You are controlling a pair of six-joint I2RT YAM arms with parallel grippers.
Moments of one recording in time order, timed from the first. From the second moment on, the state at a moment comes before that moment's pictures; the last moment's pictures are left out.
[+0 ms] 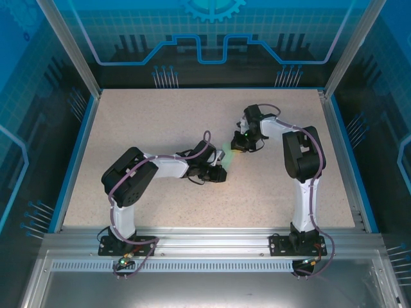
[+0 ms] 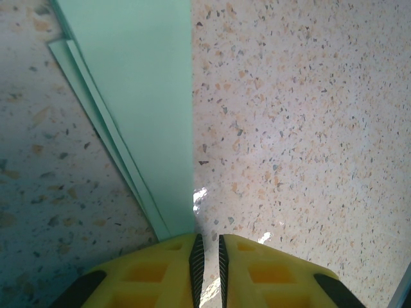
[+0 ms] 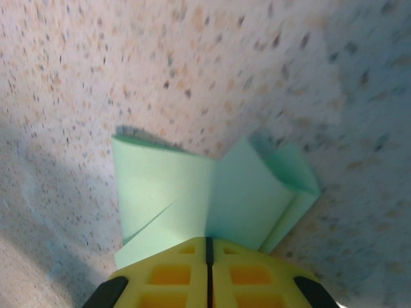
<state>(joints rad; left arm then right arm) -0.69 1.93 1.01 -0.06 0.43 -0.58 0.27 2.15 1.51 -0.67 -0.46 0.39</state>
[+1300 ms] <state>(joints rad) -0.68 1.66 0.92 -0.17 0.40 -0.58 0.16 1.81 1.37 -0.65 -0.33 0.40</state>
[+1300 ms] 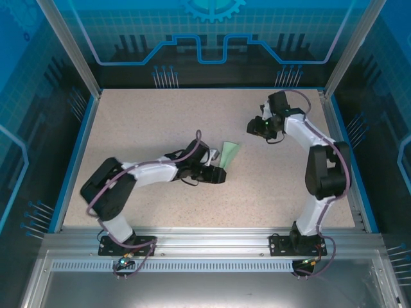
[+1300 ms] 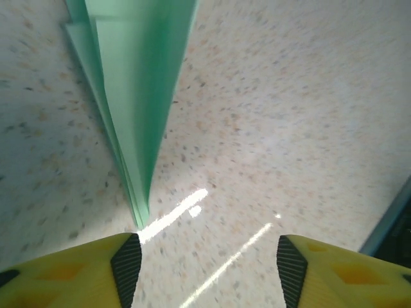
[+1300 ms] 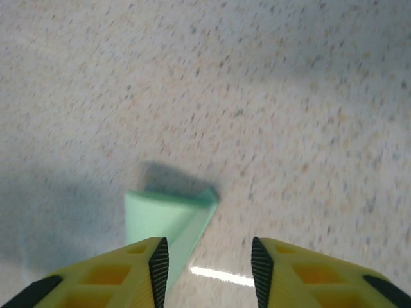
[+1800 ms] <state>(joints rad) -0.64 1.13 0.67 -0.23 -0.07 -0.65 0.54 1.76 1.28 -0.71 -0.11 0.62</state>
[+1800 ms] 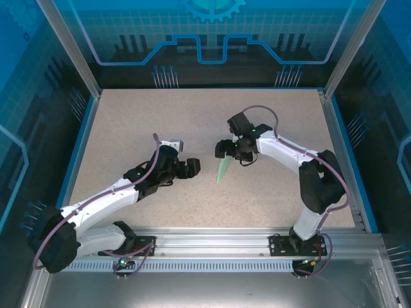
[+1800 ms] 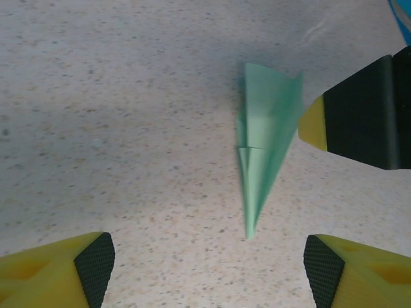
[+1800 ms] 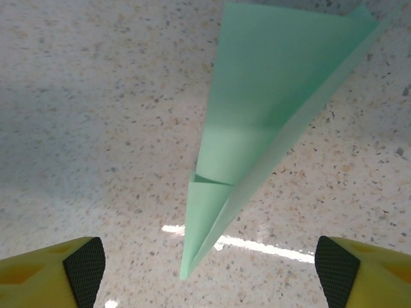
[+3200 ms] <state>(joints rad) -0.64 1.01 0.65 -0.35 -0.19 -0.64 0.45 1.71 1.03 -0.60 -0.30 0.50</state>
